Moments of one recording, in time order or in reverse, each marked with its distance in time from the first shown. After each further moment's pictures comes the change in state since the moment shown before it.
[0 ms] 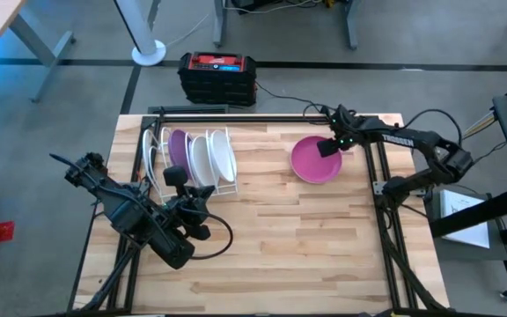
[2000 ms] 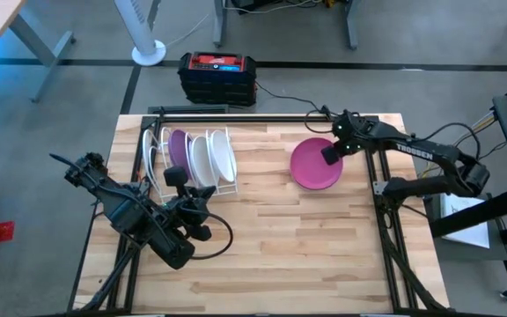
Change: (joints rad) left arm 0.000 -0.001 0.000 0.026 0.000 -0.003; right arm 0.124 -0.206 0.006 -0.160 0.040 -0.047
